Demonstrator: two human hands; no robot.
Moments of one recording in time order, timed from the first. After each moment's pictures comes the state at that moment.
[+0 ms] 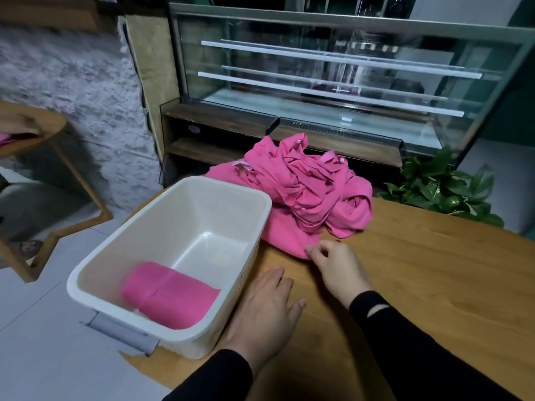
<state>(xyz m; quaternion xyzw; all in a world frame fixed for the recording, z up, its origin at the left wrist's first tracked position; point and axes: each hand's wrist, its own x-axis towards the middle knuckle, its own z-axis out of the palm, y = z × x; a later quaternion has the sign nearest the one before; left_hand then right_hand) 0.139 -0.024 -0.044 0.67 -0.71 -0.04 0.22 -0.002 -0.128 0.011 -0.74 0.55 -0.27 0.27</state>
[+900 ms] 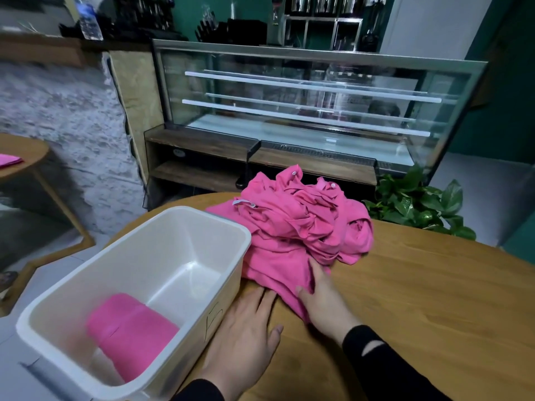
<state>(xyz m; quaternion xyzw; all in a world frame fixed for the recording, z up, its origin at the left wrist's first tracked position) 0.134 -0.020 -0.038 0.64 -0.74 -0.02 0.23 -0.032 -0.120 -0.008 -0.73 0.54 -0.23 0.34</state>
